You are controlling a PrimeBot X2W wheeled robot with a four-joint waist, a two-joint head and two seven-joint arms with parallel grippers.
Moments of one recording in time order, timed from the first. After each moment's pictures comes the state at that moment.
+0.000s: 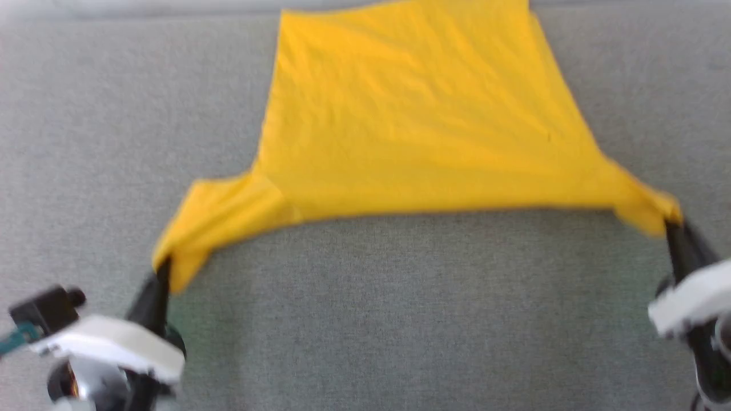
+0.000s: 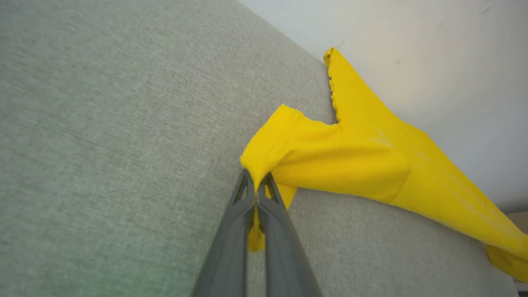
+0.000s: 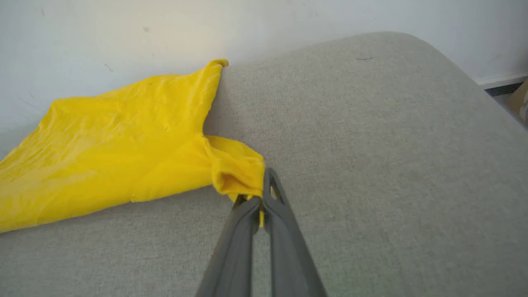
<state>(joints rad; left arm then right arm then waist) -0.01 0.29 0.02 -0.06 -0.83 0.04 0.12 -0.13 -0.05 -0.28 -0.11 0.32 0.13 0.31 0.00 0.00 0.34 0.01</state>
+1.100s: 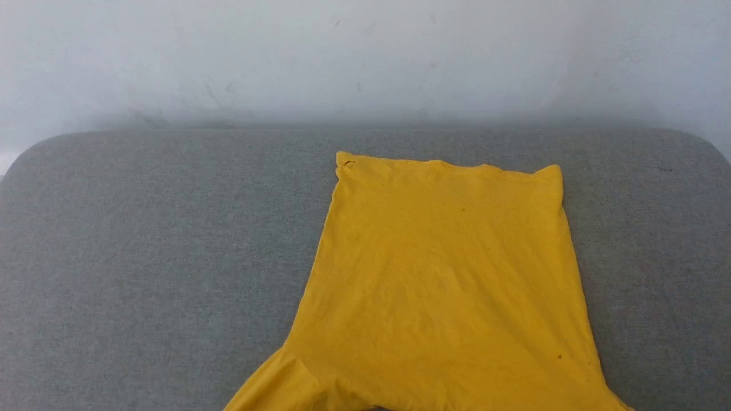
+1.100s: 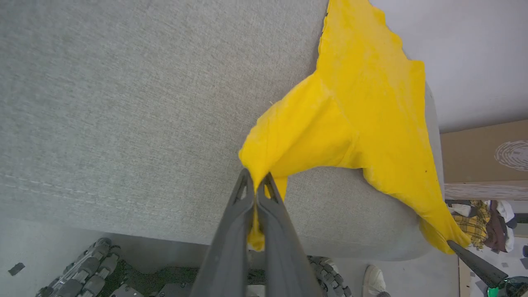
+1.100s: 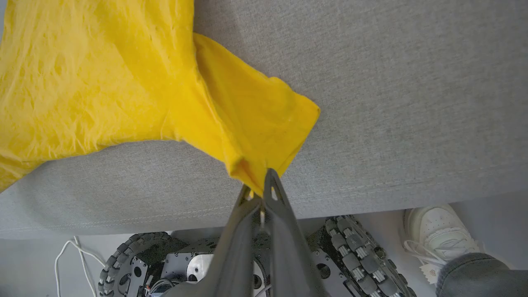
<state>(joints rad) 0.58 0.38 0.00 -0.40 -0.96 0.11 0.43 0.50 -0.05 -0.36 -0.33 0.56 0.13 0.84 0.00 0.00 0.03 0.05</state>
